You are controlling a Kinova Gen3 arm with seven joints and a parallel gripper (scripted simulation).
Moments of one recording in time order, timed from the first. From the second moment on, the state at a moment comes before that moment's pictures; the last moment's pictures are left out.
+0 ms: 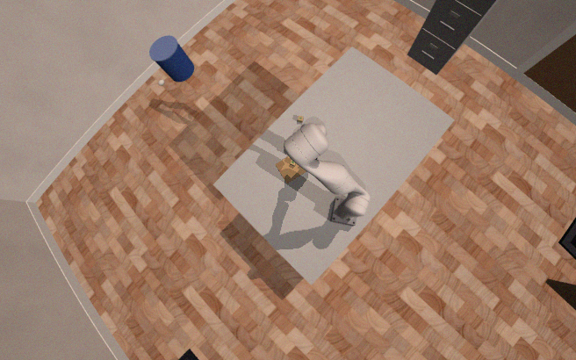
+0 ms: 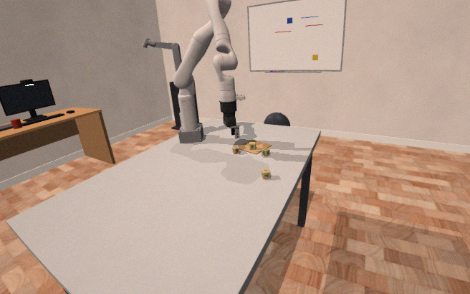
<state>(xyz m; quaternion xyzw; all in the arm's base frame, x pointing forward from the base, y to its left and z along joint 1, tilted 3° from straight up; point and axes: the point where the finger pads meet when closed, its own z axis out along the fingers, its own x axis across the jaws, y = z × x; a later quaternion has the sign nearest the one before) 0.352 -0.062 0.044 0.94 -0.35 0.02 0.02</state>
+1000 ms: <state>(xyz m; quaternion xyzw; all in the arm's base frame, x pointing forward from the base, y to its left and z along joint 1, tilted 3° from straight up) 0.354 -0.062 0.009 0.94 -0.35 0.03 0.02</state>
